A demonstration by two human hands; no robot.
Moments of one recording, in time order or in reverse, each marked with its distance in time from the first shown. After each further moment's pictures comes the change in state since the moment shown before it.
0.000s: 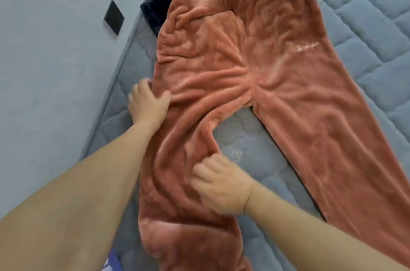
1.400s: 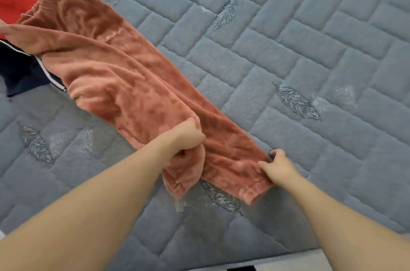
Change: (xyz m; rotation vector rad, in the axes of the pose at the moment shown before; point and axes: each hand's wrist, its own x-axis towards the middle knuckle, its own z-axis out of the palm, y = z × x) left_hand -0.425 0.288 0.120 0.438 -0.994 0.399; right_hand -0.500 -0.034 -0.110 0.766 -0.017 2.032
